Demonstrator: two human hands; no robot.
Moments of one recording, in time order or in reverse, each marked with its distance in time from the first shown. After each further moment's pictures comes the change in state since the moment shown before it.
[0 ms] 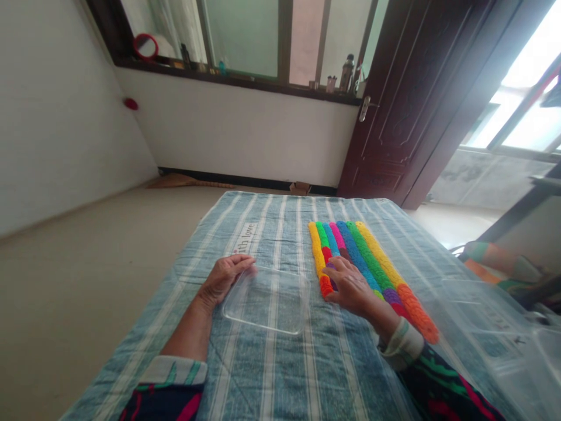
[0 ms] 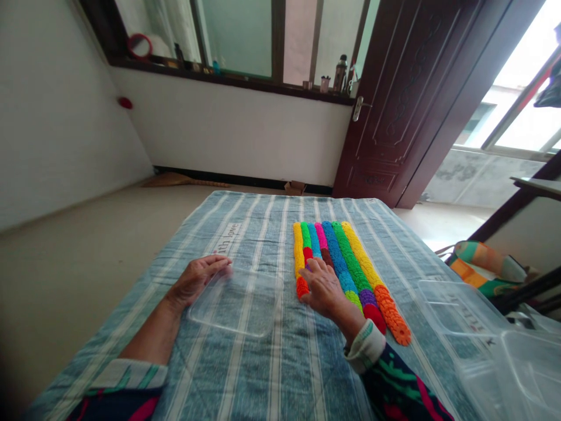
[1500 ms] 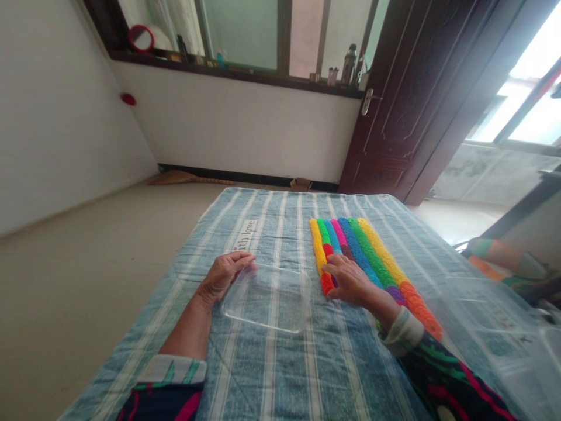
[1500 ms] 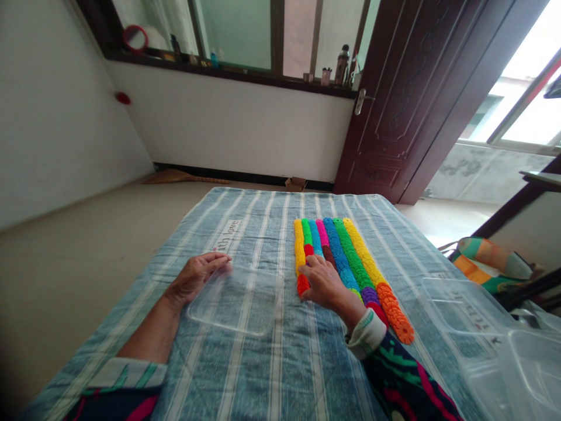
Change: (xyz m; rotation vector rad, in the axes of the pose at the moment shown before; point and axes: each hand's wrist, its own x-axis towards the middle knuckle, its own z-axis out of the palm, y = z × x) left_hand 0.005 -0.006 -0.003 0.001 0.003 0.022; right_hand 0.013 0.008 0.000 0.008 -0.088 -0.056
